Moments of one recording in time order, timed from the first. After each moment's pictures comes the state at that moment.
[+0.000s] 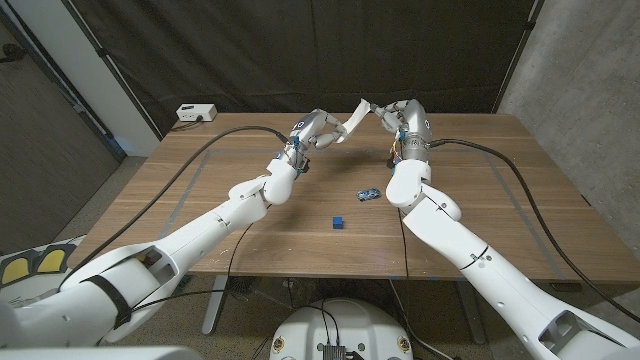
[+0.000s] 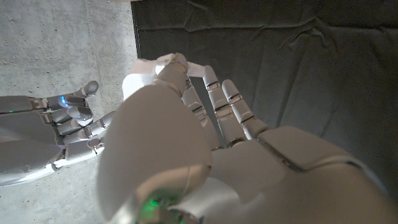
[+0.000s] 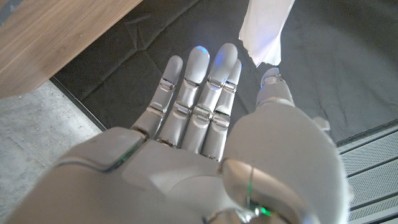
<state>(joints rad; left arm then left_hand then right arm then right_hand) 0.55 0.48 0.78 -1.30 0.49 -0.26 0.55 1.33 0.07 0.30 -0.14 0.17 1.24 -0.20 0.41 0.18 1.11 -0.14 0.25 0.27 0.70 -0.07 0.29 0.34 0.14 -0.04 0.88 0.21 -0.87 -0.42 -0.60 -2.00 -0.22 -0.58 -0.73 0.92 -0.04 0.11 -0.12 0.25 1.09 0.00 0.25 0.21 1.22 -0.08 0.74 0.60 0.95 -0.14 1.12 0.74 0.41 0.01 1.06 0.40</state>
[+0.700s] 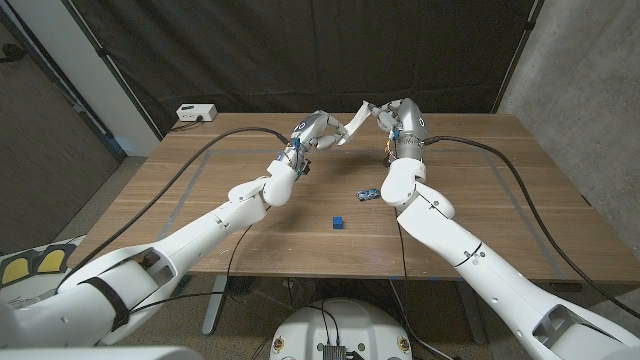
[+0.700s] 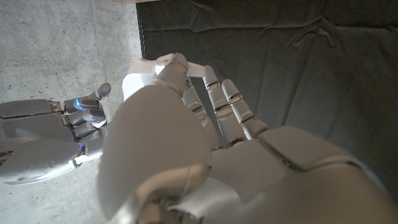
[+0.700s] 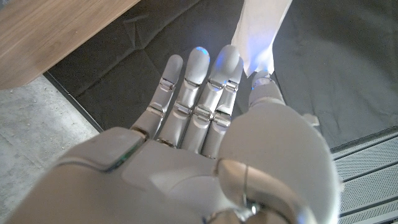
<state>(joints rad) 0.56 0.48 0.78 -1.31 0.49 -0.28 0.55 1.33 0.07 0.29 -0.14 0.17 1.24 -0.20 0.40 0.18 1.11 -0.14 0.24 0.30 0.70 -0.07 0.28 0.34 0.14 -0.03 0.90 0.20 -0.85 -0.41 -0.63 -1.99 -0.26 -0.61 -0.72 0.99 0.02 0.13 -0.14 0.26 1.12 -0.01 0.25 0.22 1.24 -0.10 0.77 0.63 0.97 -0.14 1.15 0.75 0.41 0.01 1.10 0.40</state>
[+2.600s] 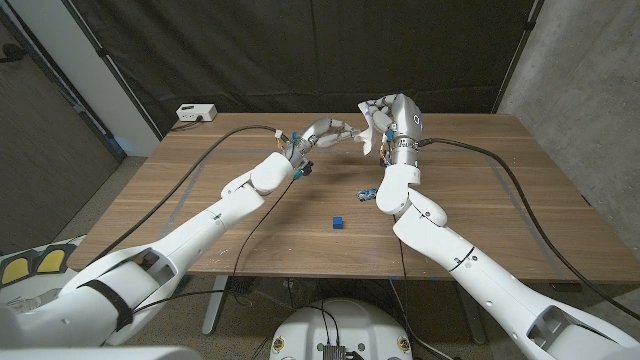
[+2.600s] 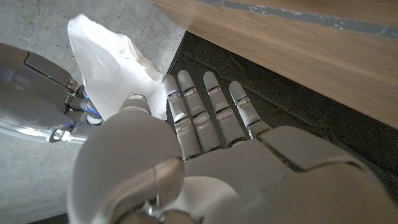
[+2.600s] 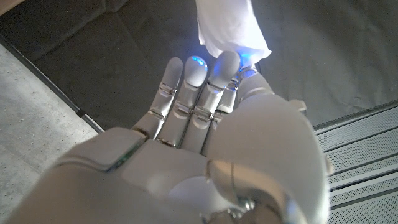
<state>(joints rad) 0.58 0.44 0.66 -1.29 -0.04 -0.35 -0.02 0.89 0.06 0.10 0.06 0.23 0.85 -0.07 0.33 0.20 0.83 -0.11 0.32 0.30 0.59 -0.06 0.26 0.34 -0.02 0.07 1.03 0.26 -0.85 -0.39 -0.66 -1.90 -0.43 -0.47 -0.78 1.17 0.07 0.26 -0.15 0.24 1.23 0.00 0.29 0.28 1.30 -0.12 0.88 0.73 1.02 -0.16 1.18 0.97 0.35 -0.04 1.34 0.43</state>
